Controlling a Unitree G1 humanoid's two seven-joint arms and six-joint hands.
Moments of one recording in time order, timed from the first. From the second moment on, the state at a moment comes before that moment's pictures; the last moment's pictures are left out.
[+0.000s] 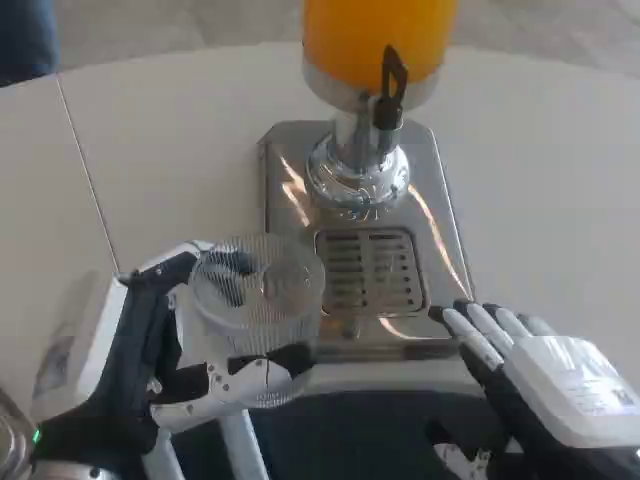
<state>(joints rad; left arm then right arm) 0.11 0.26 0.02 -0.38 0.51 -0.19 0.12 0.16 -0.32 0.14 -0.59 -1.02 0.07 0.28</state>
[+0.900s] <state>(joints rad) 0.09 0.25 0.00 -0.37 0.52 -0.19 0.12 0.16 -0.32 0.16 -0.59 -1.02 0.08 0.29</state>
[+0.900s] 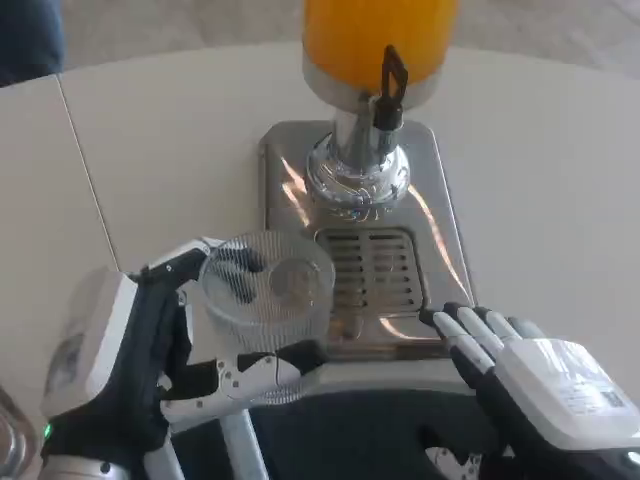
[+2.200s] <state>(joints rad) -0.48 0.08 -0.20 0.36 0.65 -0.16 0.48 0.11 -0.36 0.16 -0.60 -0.95 0.11 0.40</state>
